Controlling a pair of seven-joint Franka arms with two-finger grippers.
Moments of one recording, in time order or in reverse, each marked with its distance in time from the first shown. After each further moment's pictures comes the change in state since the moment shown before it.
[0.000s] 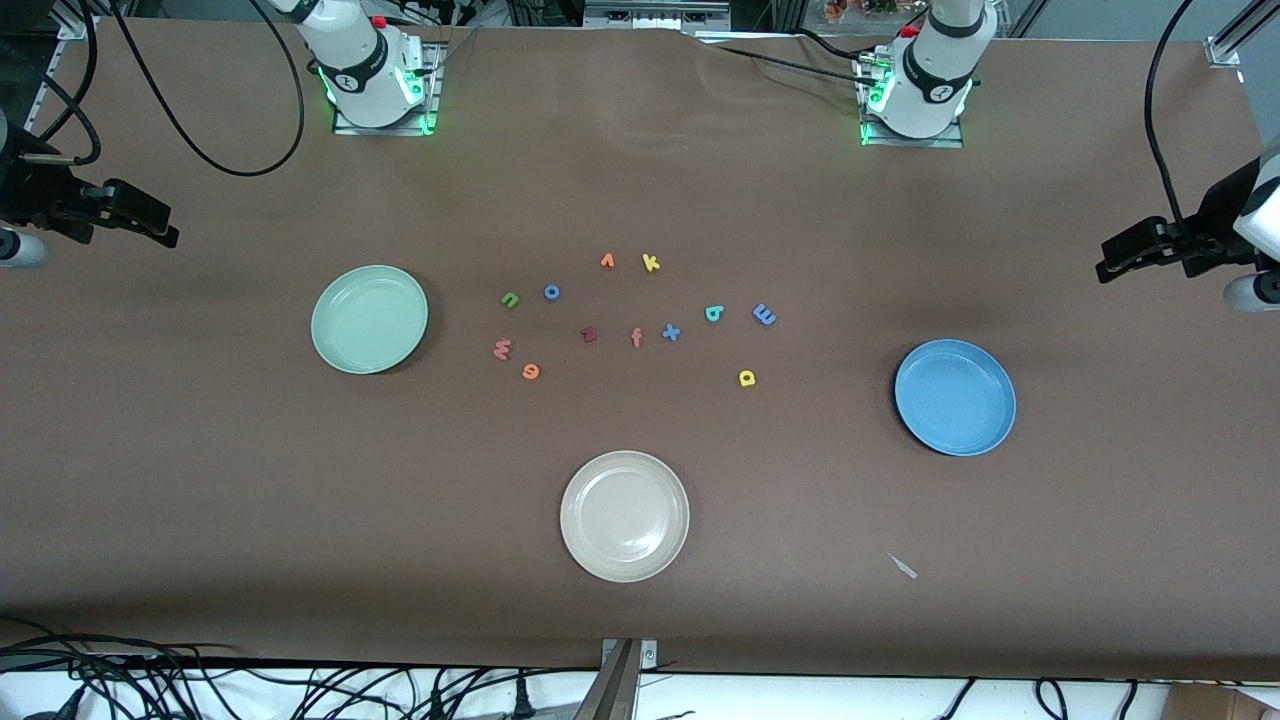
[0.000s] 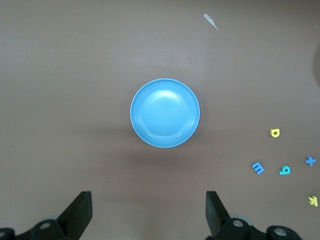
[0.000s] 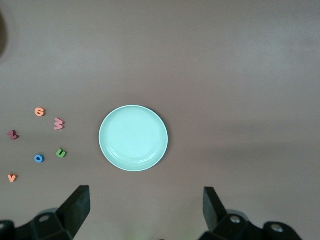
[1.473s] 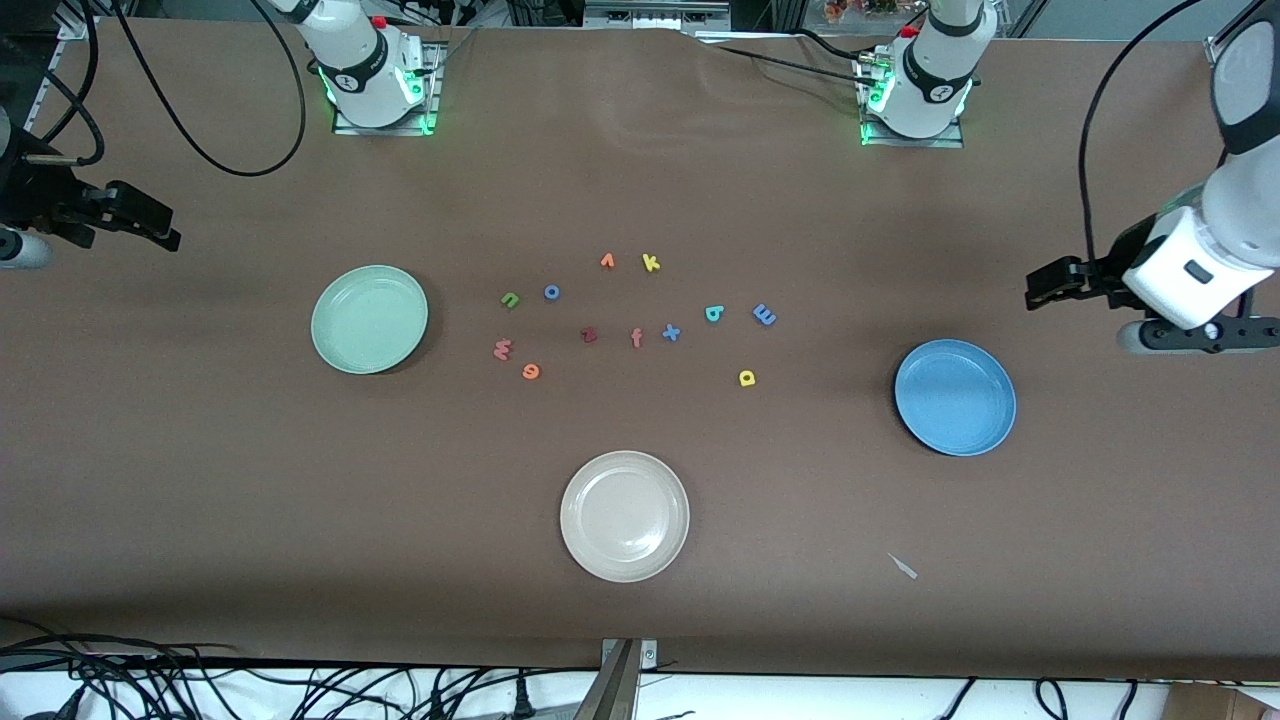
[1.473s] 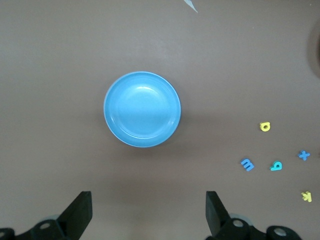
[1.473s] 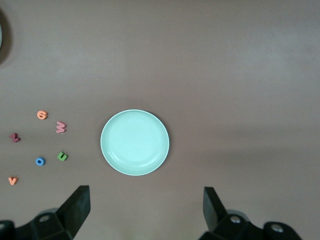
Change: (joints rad) left arm -0.102 0.081 -0.017 -0.012 0.000 0.022 -0.093; right arm 0.001 0.000 0.007 0.000 0.000 0.016 -0.004
